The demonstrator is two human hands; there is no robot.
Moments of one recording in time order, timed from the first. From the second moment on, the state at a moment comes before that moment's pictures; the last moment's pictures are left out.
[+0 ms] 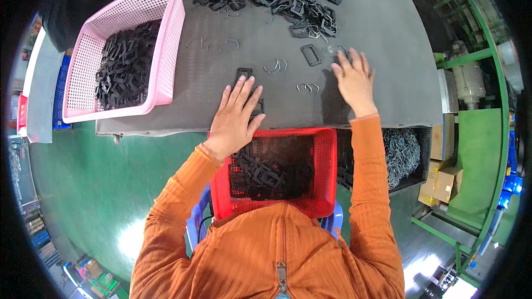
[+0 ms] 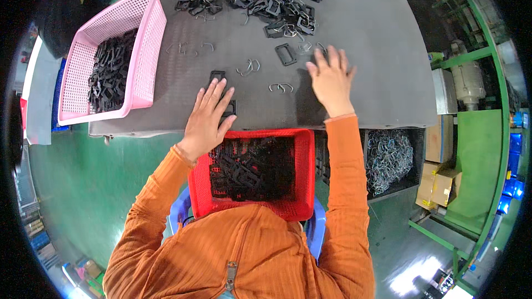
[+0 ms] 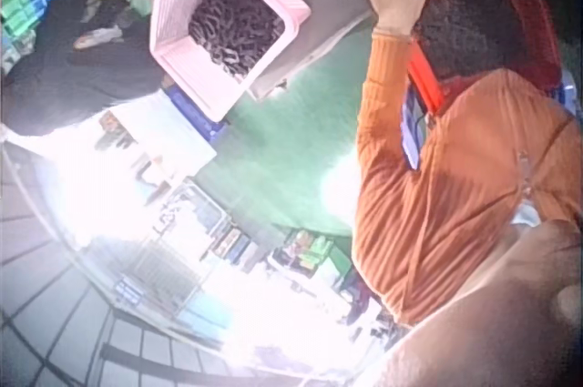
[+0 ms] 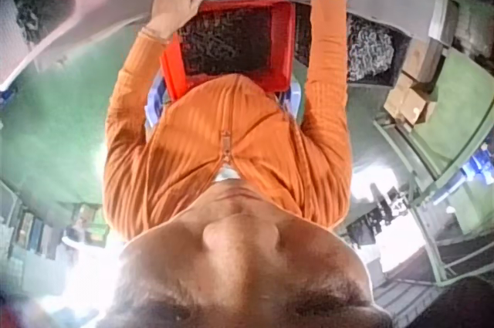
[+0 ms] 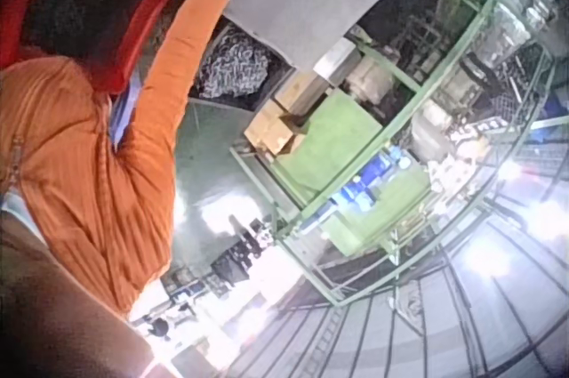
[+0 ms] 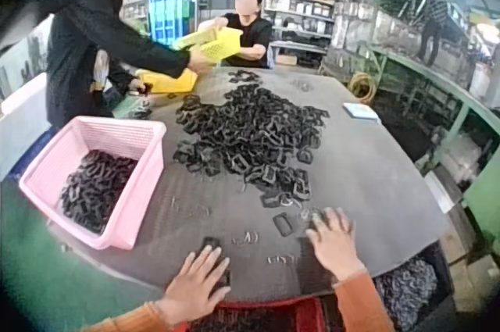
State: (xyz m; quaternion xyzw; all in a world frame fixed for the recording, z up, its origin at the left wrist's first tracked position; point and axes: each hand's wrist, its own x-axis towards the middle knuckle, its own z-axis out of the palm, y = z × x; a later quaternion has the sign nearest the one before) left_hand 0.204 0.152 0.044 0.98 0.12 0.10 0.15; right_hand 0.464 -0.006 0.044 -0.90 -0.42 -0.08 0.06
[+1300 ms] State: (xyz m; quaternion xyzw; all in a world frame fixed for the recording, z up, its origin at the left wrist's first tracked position) left_hand 0.264 0.189 0.070 0.95 0.16 0.16 0.21; right_hand 0.460 -0.026 0.025 -0.91 -0.37 -0.15 0.10
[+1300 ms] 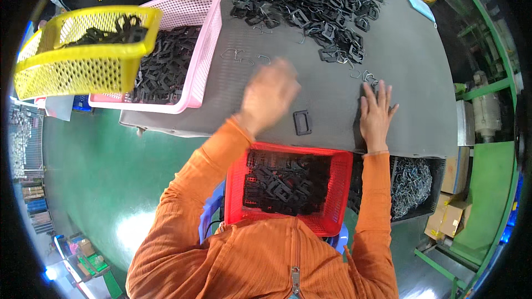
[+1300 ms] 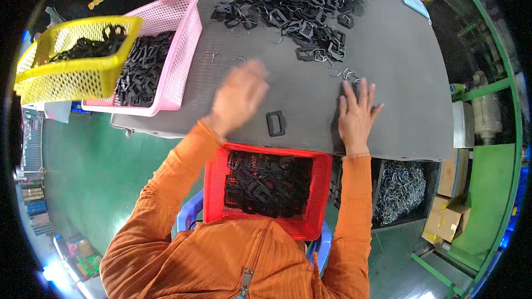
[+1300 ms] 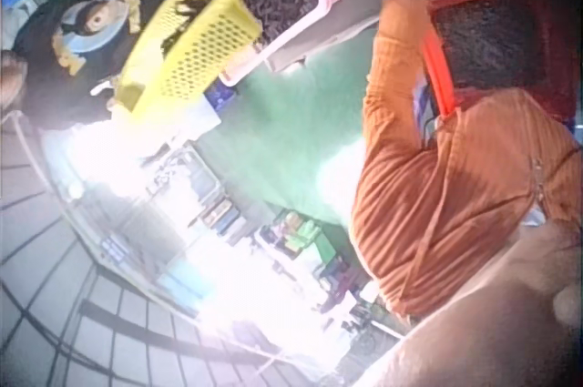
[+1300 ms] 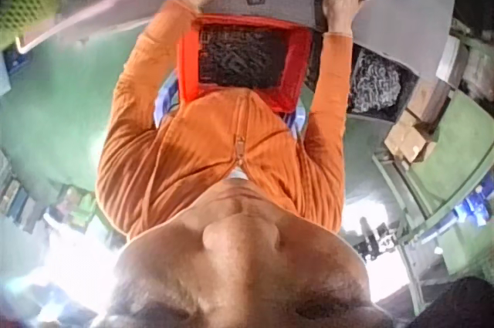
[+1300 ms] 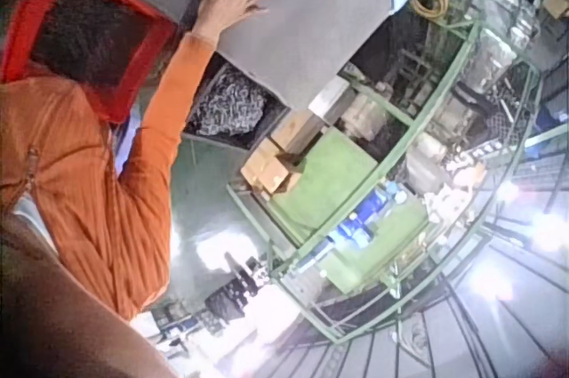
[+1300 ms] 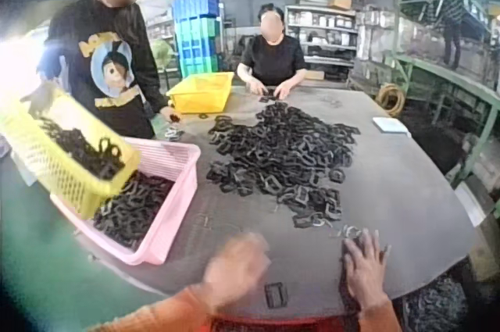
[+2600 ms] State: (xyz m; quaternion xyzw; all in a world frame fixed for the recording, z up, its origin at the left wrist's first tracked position) left_hand 0.172 0.077 0.070 0.96 -0.01 0.06 0.27; right_hand 0.417 0.147 0.018 -0.80 -0.55 -0.17 0.17
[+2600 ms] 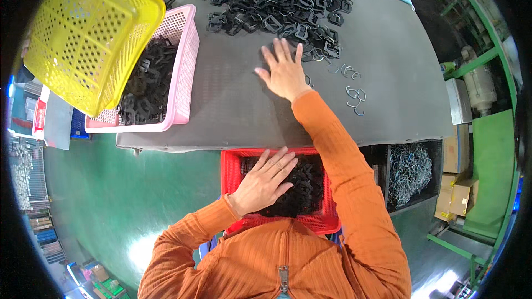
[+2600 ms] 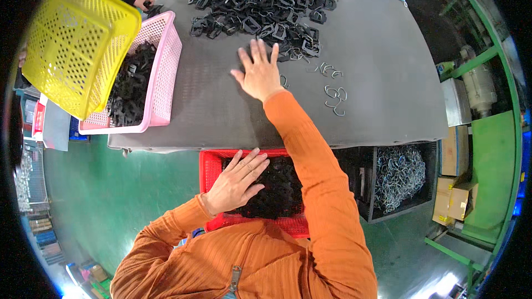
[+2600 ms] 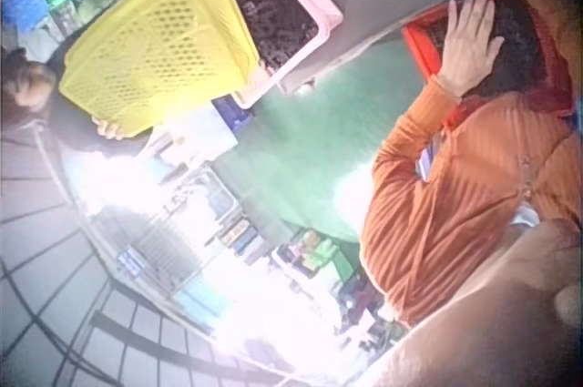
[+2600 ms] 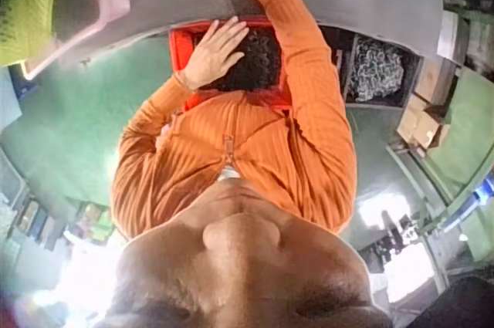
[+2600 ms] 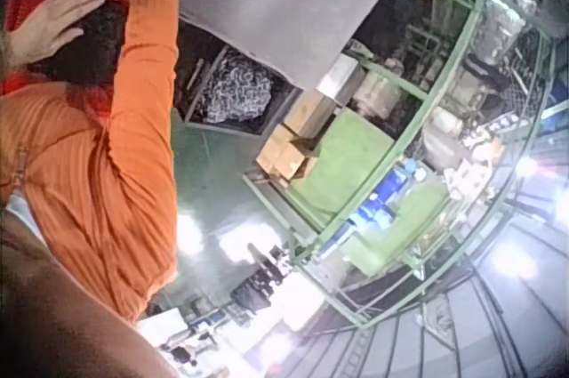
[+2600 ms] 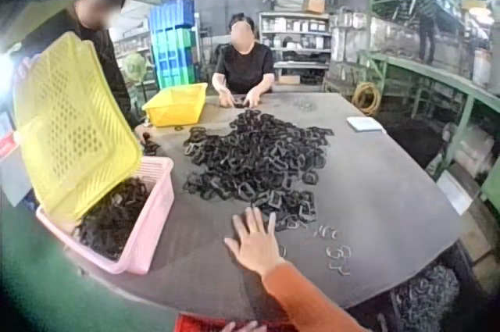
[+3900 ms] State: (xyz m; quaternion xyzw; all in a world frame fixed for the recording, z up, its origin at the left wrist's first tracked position) left_hand 0.473 0.226 0.045 0.98 -0.06 0.17 -0.02; right_hand 0.565 -0.037 0.019 -0.91 -0.37 -0.18 0.08
